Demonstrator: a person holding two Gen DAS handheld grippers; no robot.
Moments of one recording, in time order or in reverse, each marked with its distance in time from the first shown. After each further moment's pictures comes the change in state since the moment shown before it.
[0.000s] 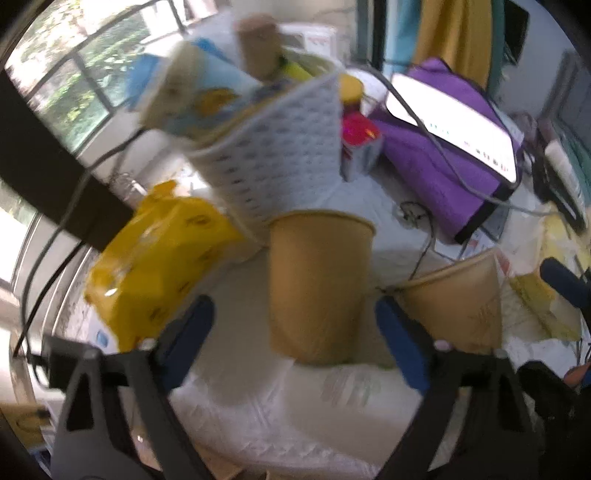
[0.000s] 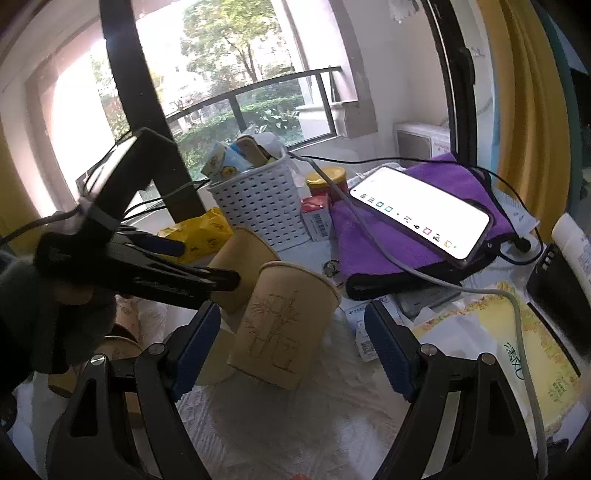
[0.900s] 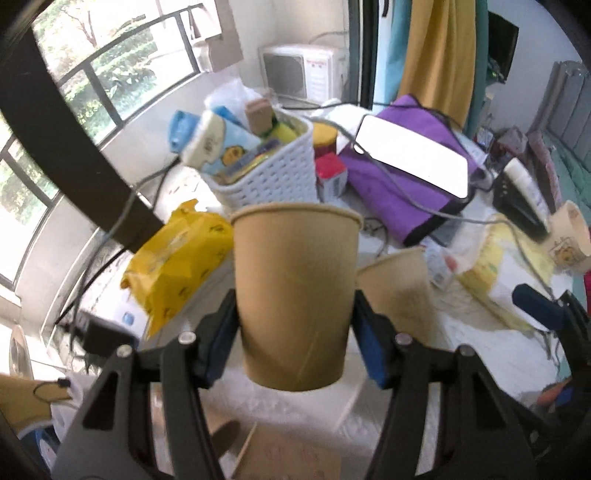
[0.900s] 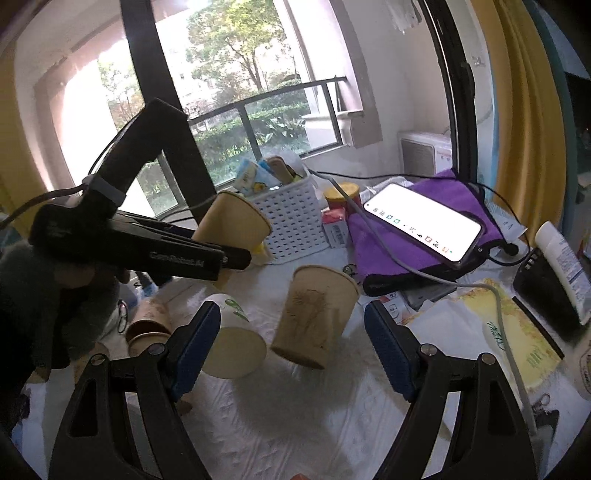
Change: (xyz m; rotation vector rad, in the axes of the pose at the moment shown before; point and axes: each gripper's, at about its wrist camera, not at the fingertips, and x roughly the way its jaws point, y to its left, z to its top) left arm -0.095 -0.004 -0.028 -0.043 -0.112 -0.006; right arm -0.057 0.032 -0.002 -0.021 -0.046 0.023
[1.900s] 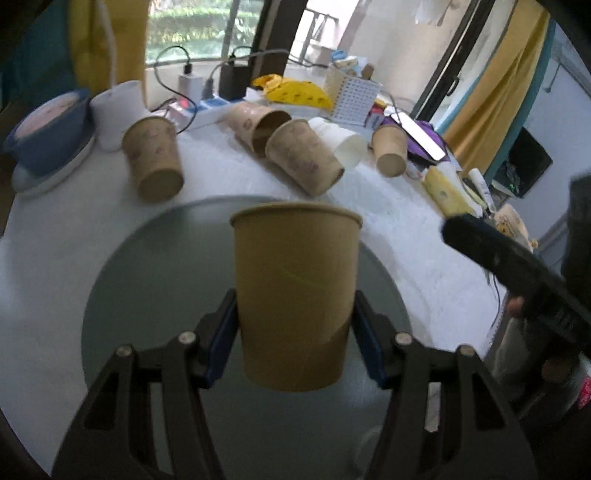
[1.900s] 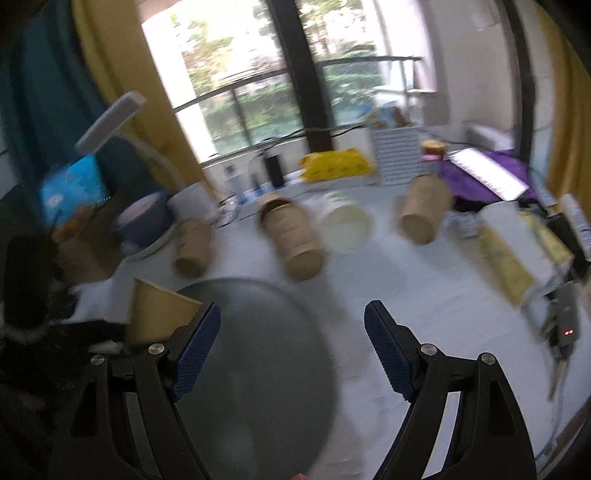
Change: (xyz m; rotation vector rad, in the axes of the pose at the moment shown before) left arm -0.117 -0.034 -0.346 -0.560 -0.171 -0.067; right arm -0.097 0.112 -0.102 -0.190 0.198 0.256
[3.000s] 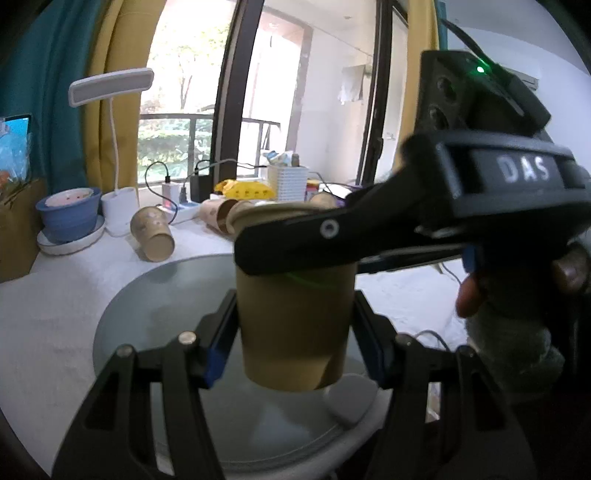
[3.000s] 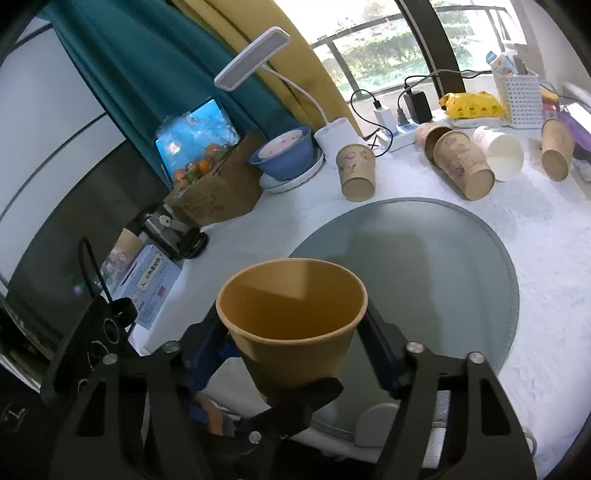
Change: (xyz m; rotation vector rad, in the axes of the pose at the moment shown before) left arm -0.076 -0.024 -0.106 0.233 -0.467 -0.086; right arm -0.028 0.090 -0.043 -0.007 0.177 0.387
